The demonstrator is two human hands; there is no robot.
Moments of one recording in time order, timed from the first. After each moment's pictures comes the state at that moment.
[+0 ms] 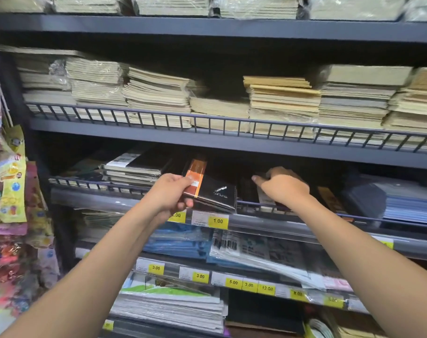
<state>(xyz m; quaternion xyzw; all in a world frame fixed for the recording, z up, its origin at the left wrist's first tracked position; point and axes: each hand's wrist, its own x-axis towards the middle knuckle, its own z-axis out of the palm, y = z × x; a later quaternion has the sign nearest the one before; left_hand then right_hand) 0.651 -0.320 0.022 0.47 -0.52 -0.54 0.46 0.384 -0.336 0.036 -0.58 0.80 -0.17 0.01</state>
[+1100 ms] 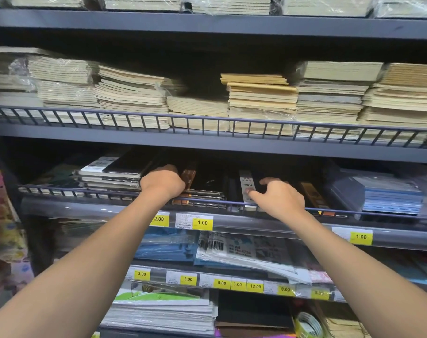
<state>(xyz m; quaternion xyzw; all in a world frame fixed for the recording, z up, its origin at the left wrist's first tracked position) 0.616 -0.382 0.031 0.70 -0.70 -0.03 0.15 0.361 -0.311 0.001 -0.58 0.78 -0.22 -0.03</state>
